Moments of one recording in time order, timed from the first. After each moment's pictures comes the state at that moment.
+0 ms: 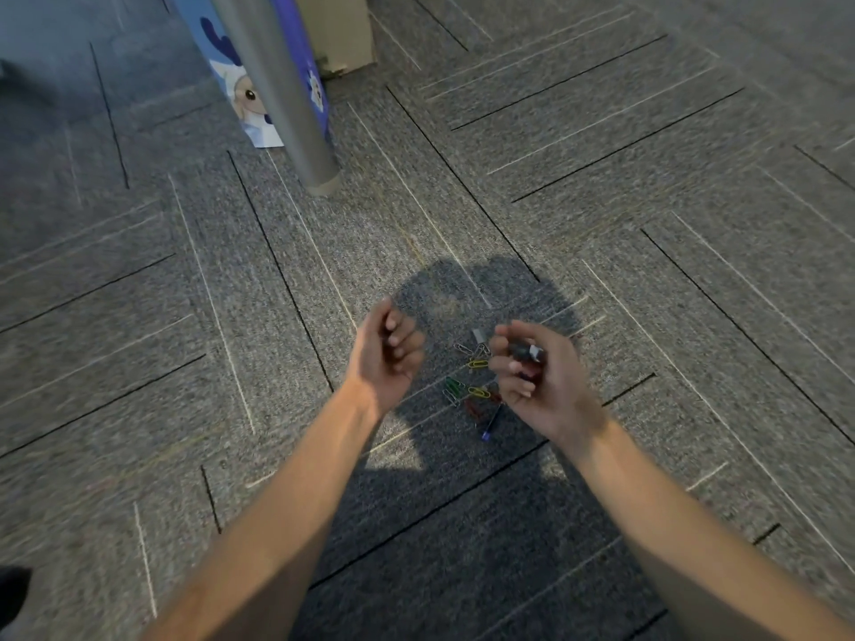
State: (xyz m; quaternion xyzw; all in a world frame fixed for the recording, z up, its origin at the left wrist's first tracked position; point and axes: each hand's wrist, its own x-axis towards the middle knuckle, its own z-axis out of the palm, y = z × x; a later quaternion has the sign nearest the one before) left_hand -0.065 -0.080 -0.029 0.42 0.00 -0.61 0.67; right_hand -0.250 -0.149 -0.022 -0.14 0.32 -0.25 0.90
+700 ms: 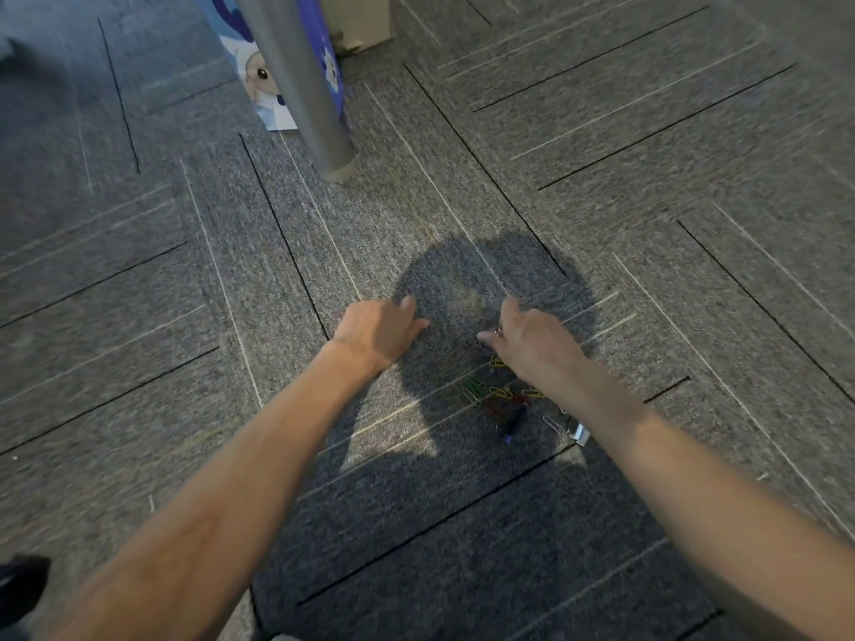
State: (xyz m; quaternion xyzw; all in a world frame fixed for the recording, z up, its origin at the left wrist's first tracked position) left_hand -0.010 -0.098 -0.037 0.77 -0.62 -0.13 -0.11; right_hand -0.205 -0.187 -0.047 -0.89 0.41 0.11 0.17
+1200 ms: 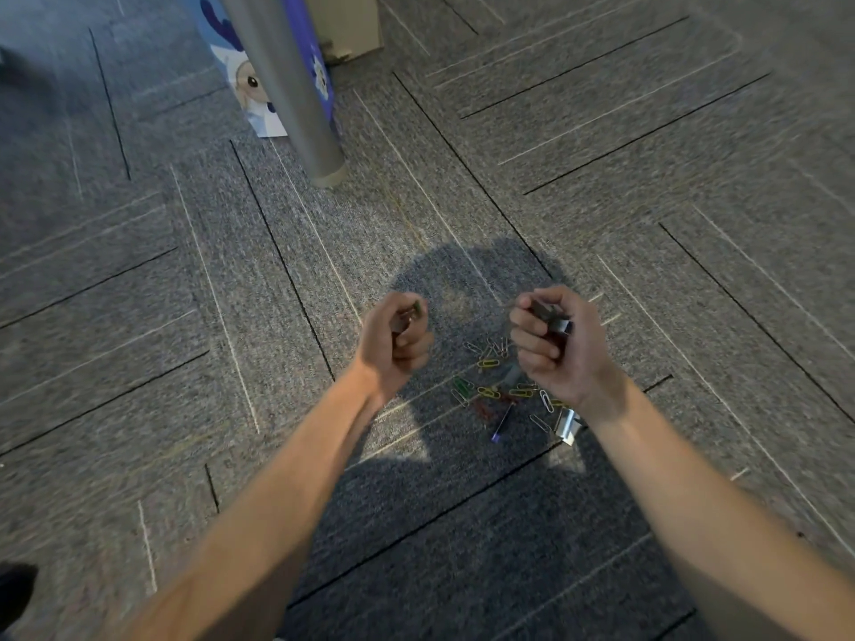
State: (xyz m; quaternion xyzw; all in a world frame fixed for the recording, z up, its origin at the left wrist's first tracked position) left_hand -0.058 -0.087 -0.022 0.50 -0.15 -0.60 0.61; right_hand -0.241 -0.185 -0.024 -0.22 0.27 -0.23 0.91
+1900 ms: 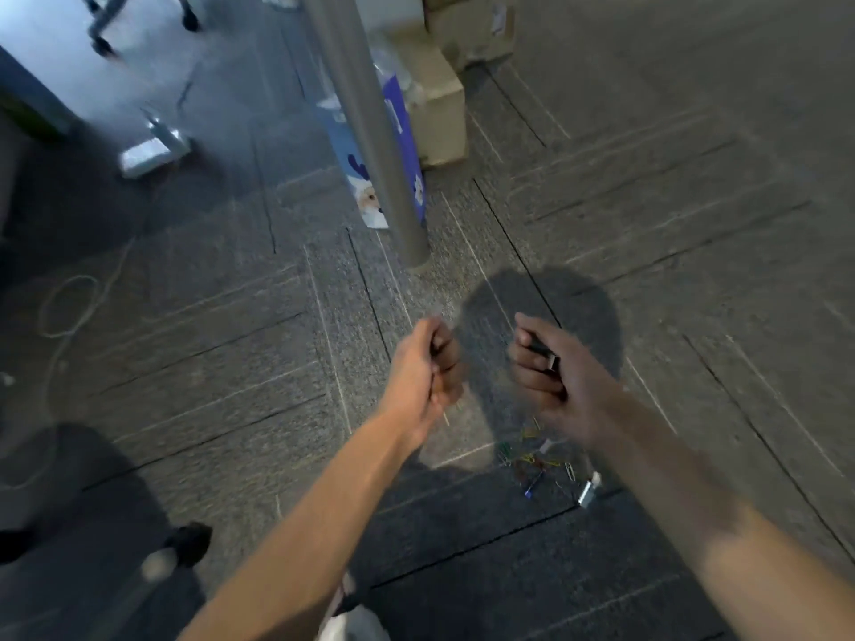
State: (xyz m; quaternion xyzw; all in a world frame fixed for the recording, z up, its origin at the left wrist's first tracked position) left_hand -0.051 -0.081 0.203 0.57 -0.06 -0.53 0.62; right_hand -0.181 -0.185 0.186 -0.28 0.32 -0.11 0.90
